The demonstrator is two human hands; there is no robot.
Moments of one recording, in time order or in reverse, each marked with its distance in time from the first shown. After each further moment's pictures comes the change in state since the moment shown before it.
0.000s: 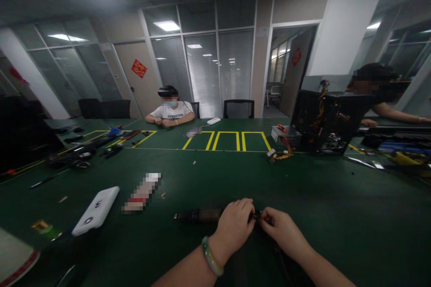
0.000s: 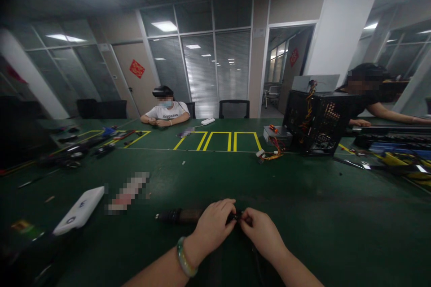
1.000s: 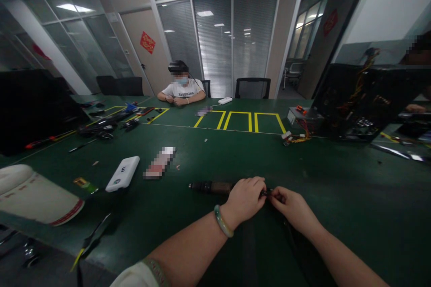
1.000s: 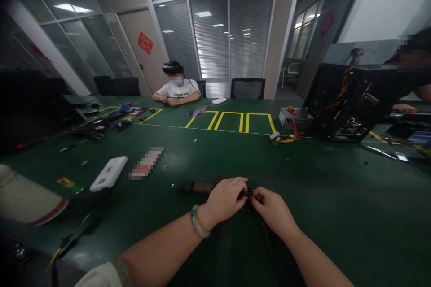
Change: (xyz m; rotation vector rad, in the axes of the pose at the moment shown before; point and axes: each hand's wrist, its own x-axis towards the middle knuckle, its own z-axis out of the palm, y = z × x) left_hand 0.001 0.001 -0.008 0.013 -0.004 0.053; right_hand 0.001 0.000 -0.004 0.002 -0.079 0.034
